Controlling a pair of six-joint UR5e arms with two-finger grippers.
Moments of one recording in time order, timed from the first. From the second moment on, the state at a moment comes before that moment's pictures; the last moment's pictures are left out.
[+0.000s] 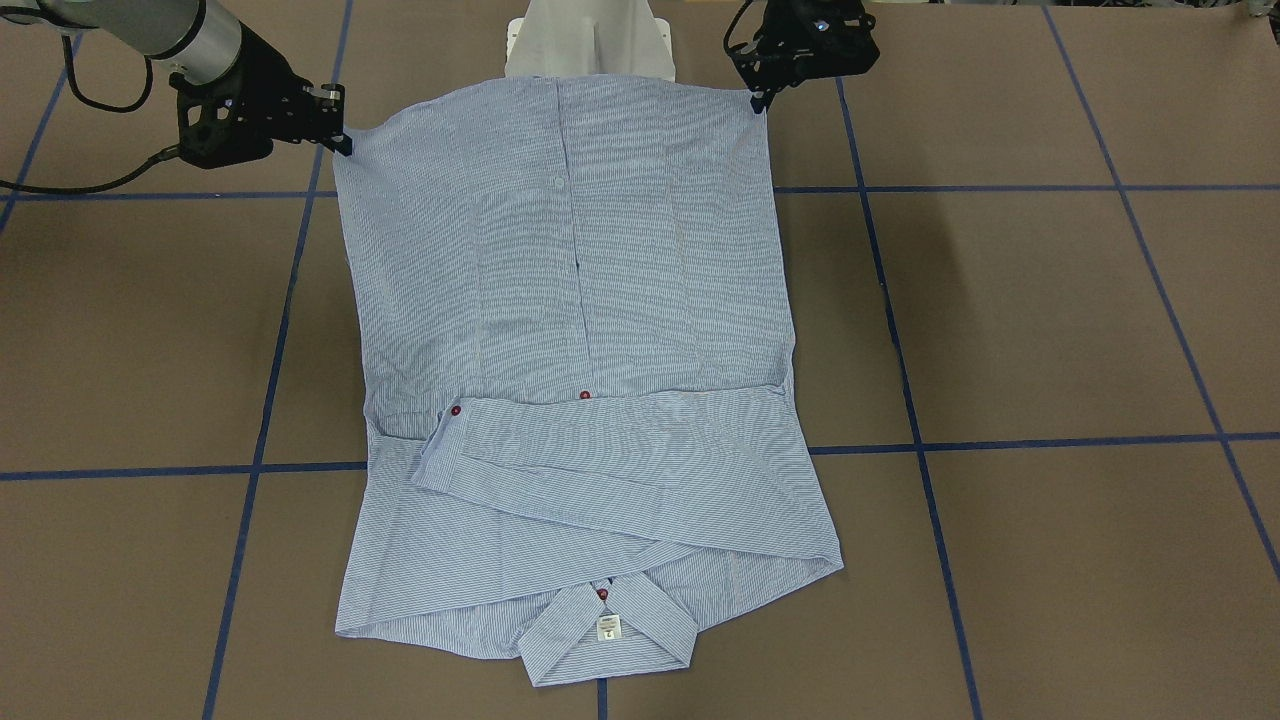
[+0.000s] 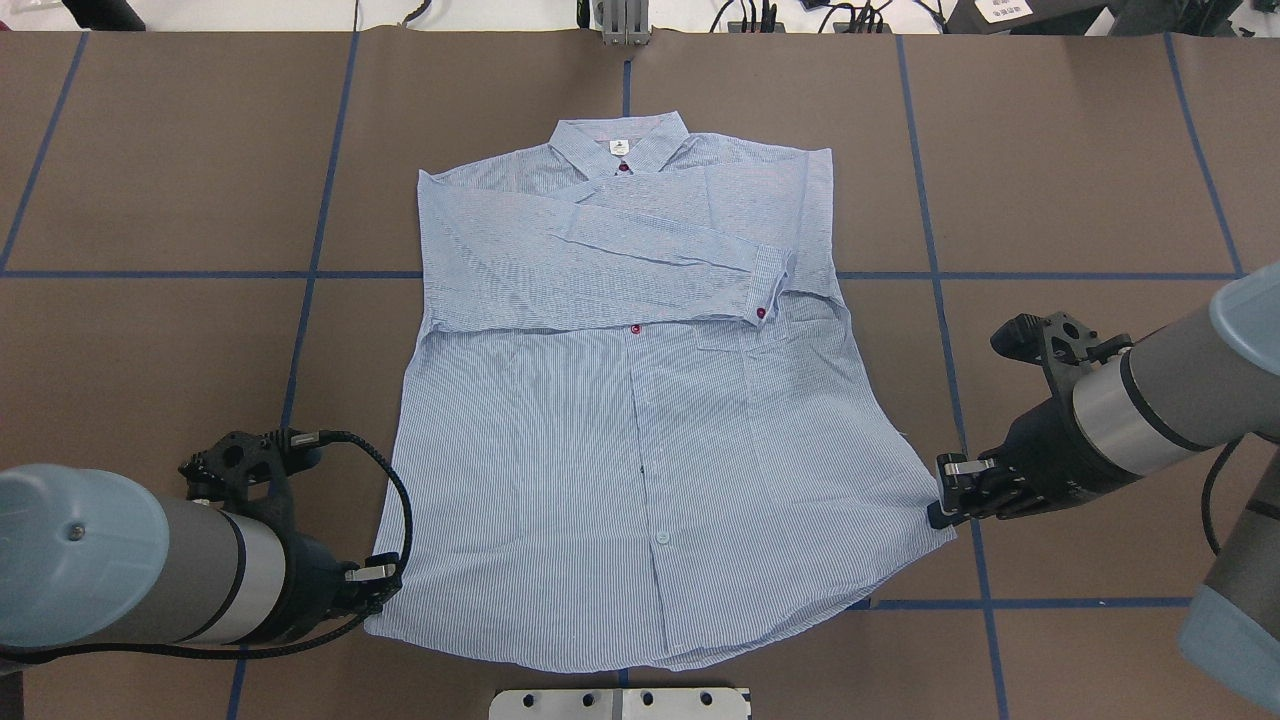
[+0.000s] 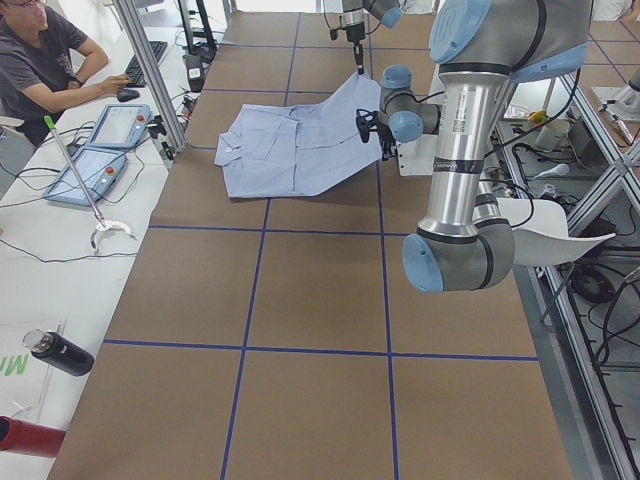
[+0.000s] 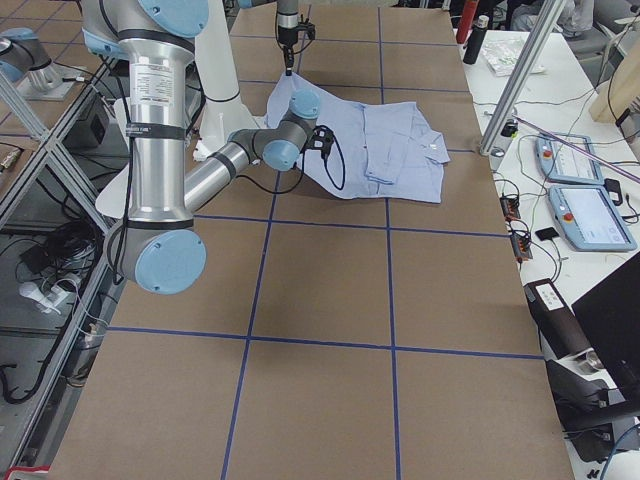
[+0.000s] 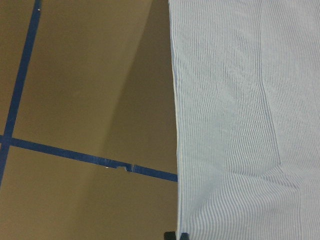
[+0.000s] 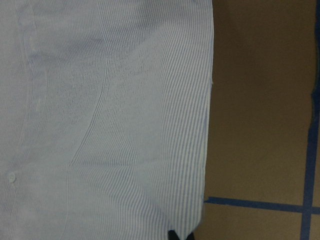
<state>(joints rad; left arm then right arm) -0.27 -1.74 -2.36 -1.53 -1.81 -1.66 0.65 -1.60 2.19 -1.23 2.32 1.28</state>
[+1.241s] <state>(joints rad) -0.27 -1.74 -2.36 -1.53 -1.81 -1.66 0.68 -1.59 2.16 -1.23 2.32 1.28</state>
